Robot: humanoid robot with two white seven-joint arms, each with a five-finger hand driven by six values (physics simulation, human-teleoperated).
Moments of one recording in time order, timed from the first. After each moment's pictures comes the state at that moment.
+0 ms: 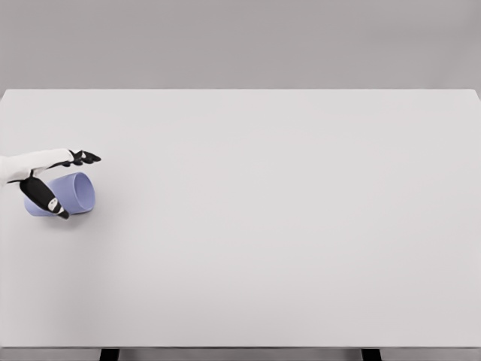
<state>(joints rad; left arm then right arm) -1.20 1.23 -1.55 -1.77 0.42 0.30 -0.27 0.00 0.00 -0.20 0.05 -0.06 -0.07 0.10</state>
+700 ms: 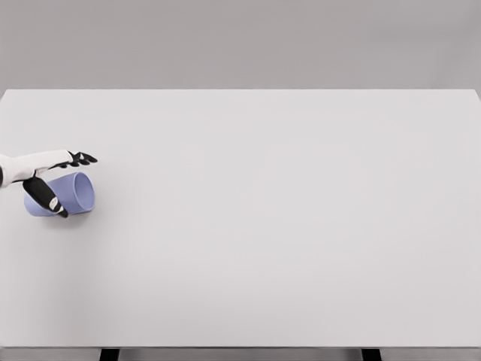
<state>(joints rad) -1.16 1.18 -1.55 -1.69 0.39 0.34 -0.27 0.00 0.00 -0.20 0.05 -0.06 -0.07 0.10</state>
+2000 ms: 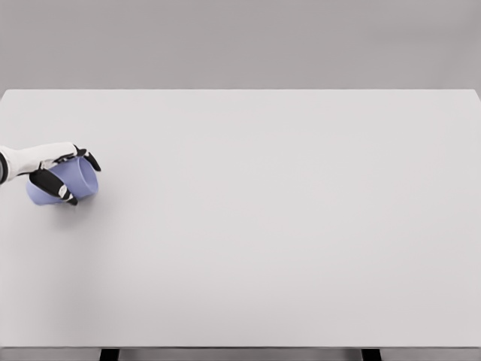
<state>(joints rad) -1.13 1.15 -1.48 -1.68 0.40 0.33 -0.27 0.00 0.00 -0.20 0.05 -0.06 -0.07 0.10</state>
